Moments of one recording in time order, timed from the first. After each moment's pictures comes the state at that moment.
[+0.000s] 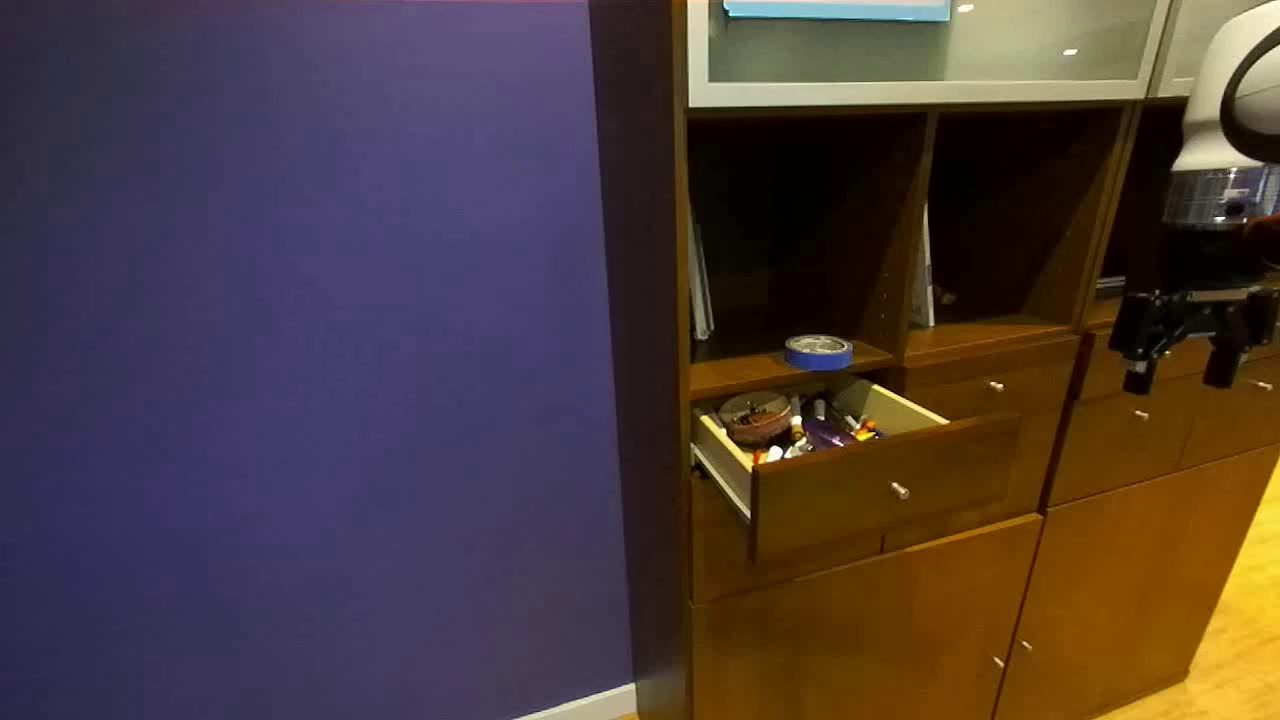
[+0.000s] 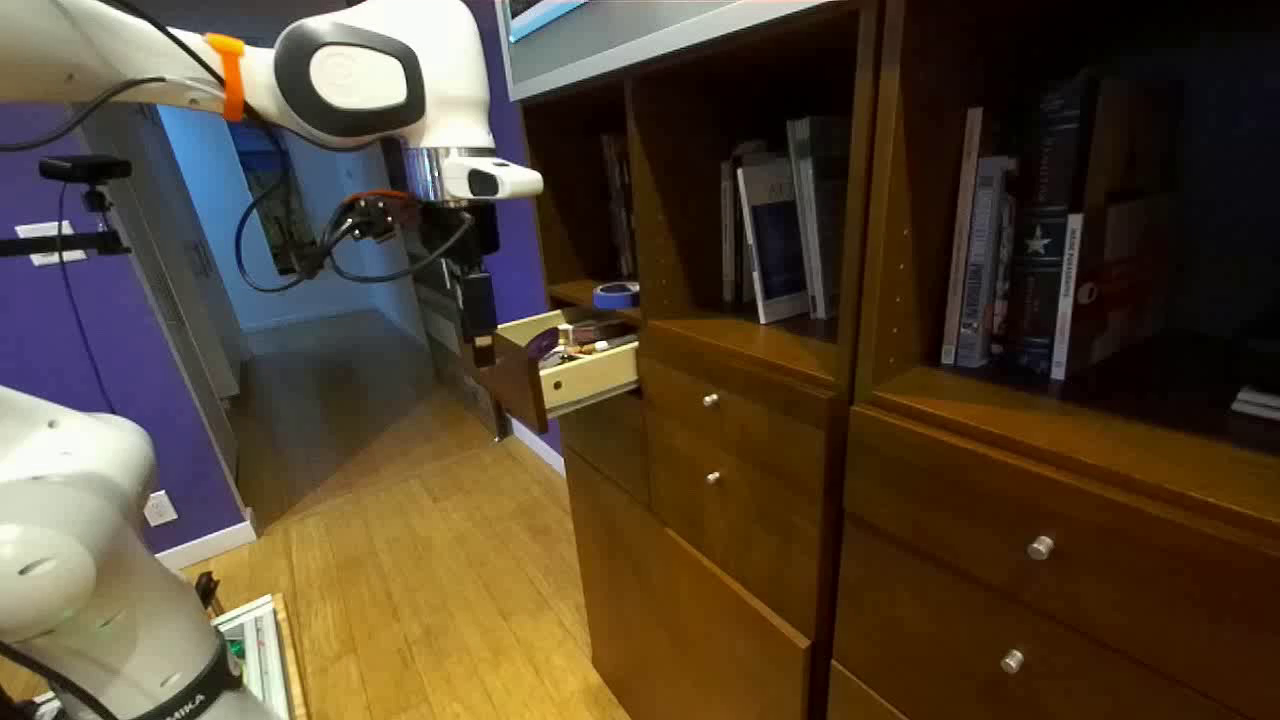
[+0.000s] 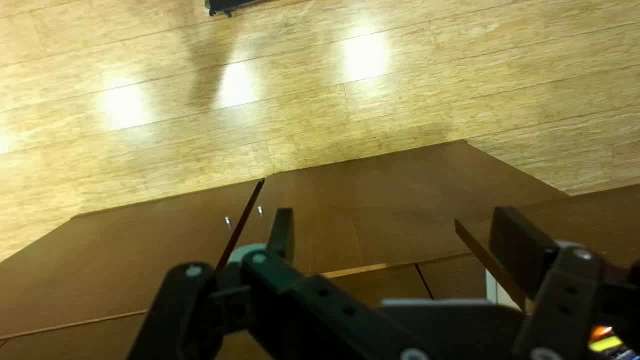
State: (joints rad) arm -0.10 -0.57 -0.02 -2.32 -0.01 1.72 0.14
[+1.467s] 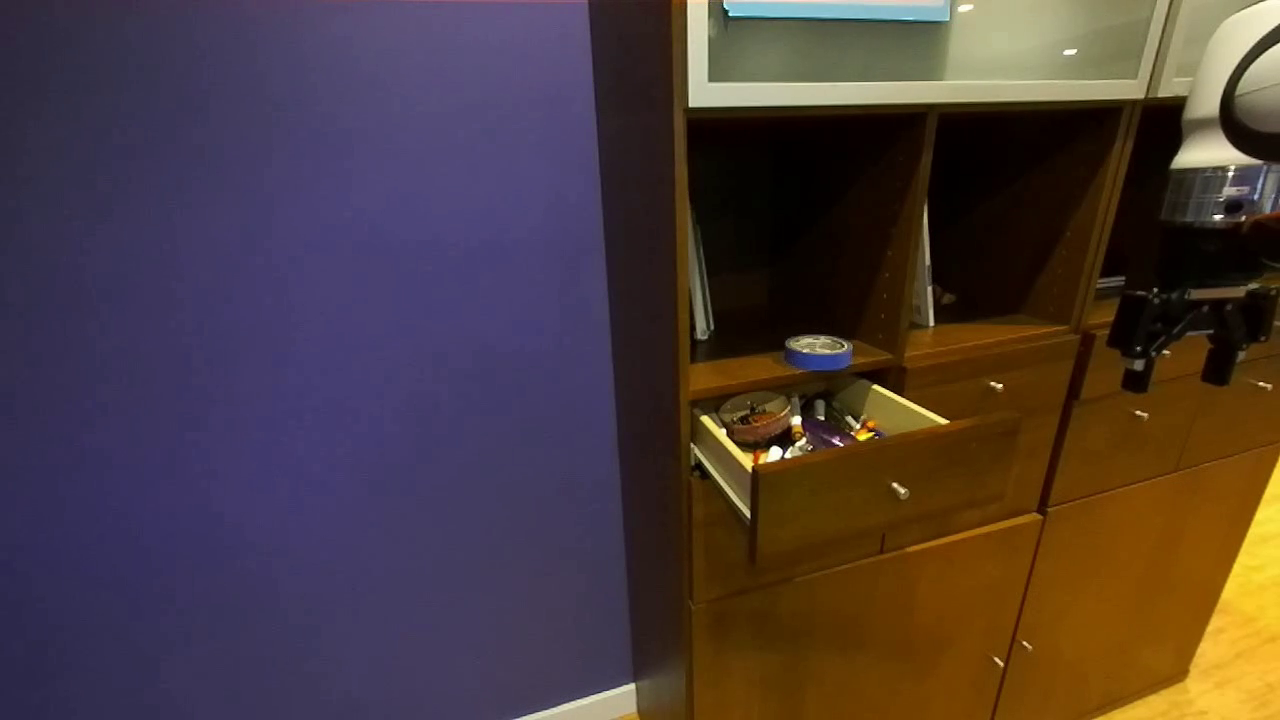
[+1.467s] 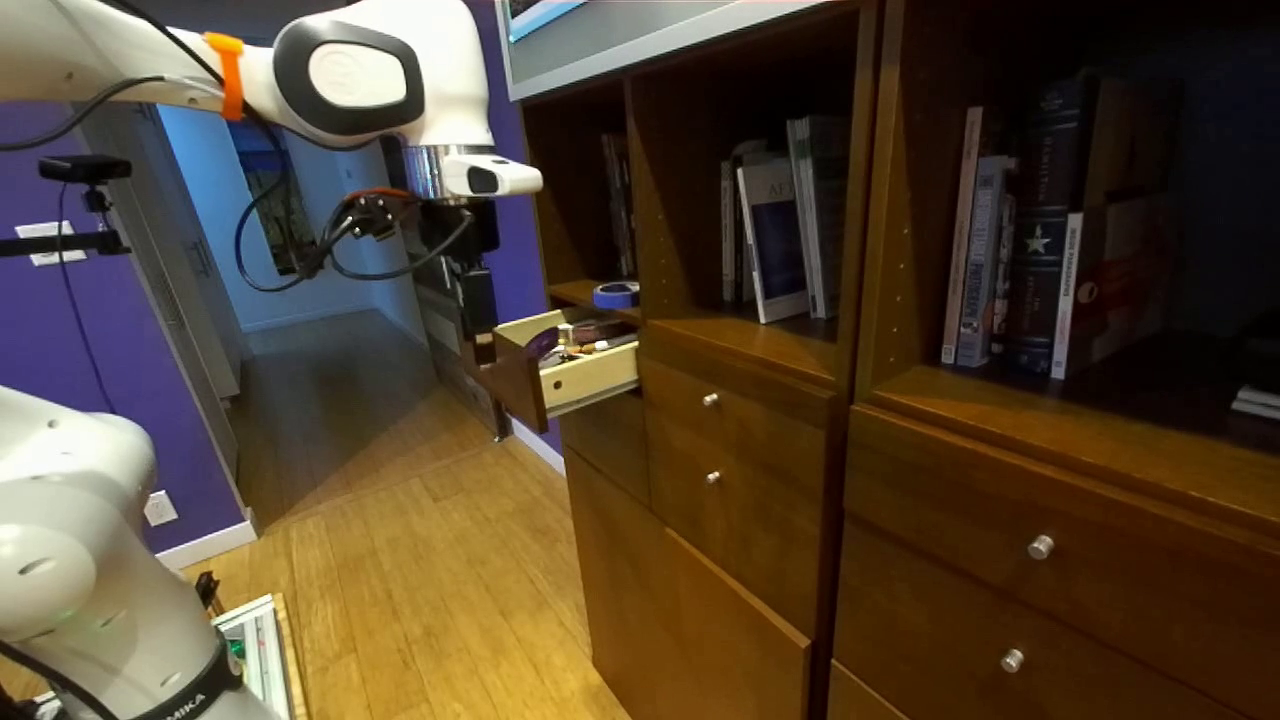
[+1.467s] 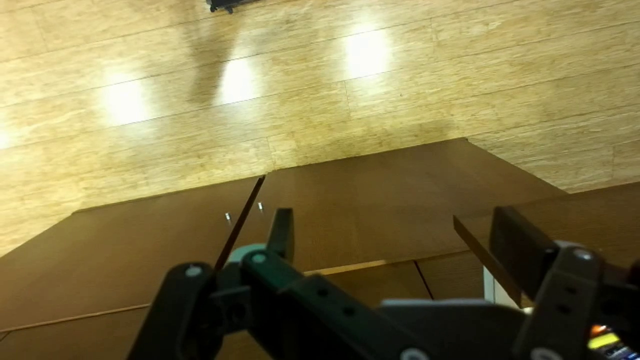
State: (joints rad) arm -0.10 -0.57 -0.02 -2.32 -0.02 1.73 0.14
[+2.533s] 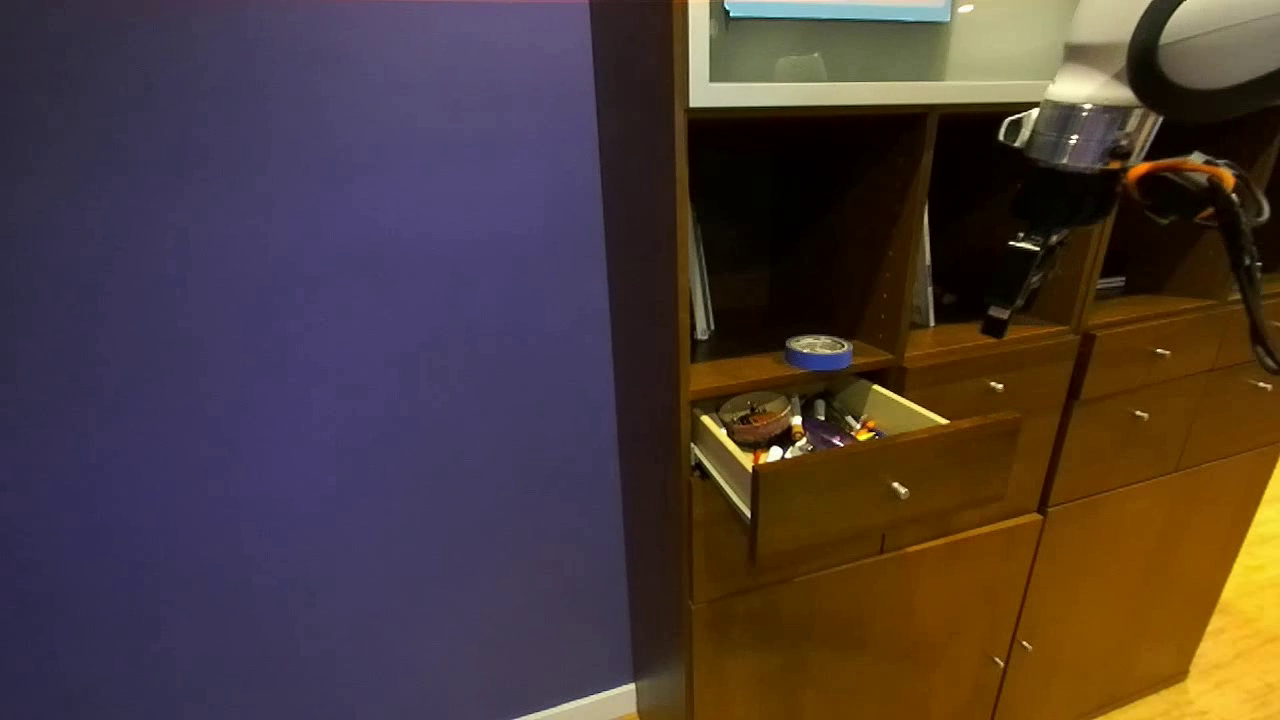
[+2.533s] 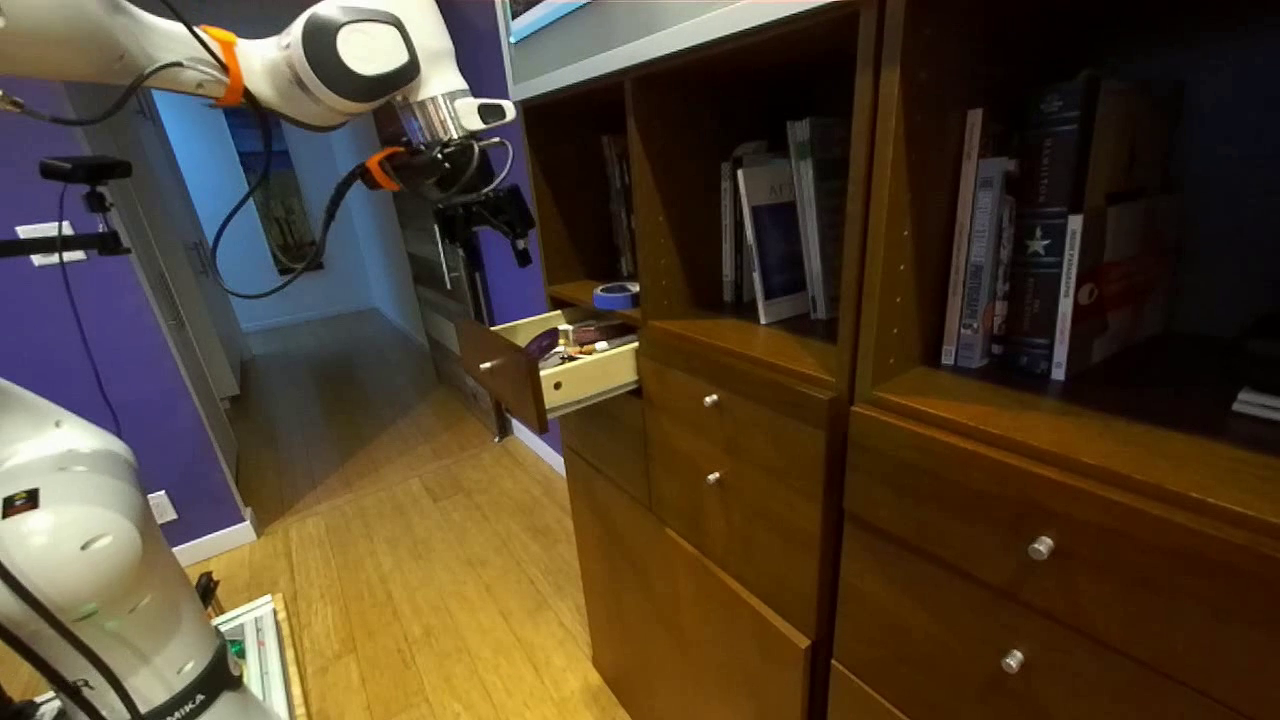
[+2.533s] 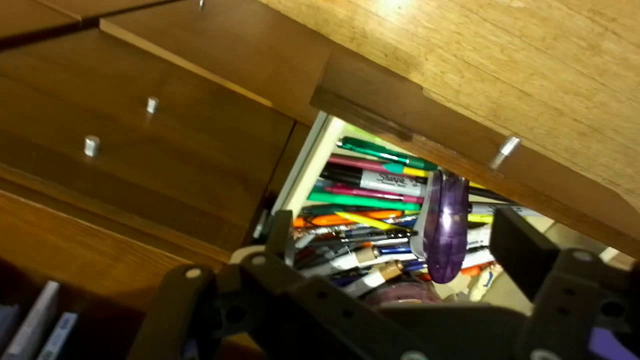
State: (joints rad) arm 0.14 -0.44 0.07 -2.13 -0.06 1.92 -0.17
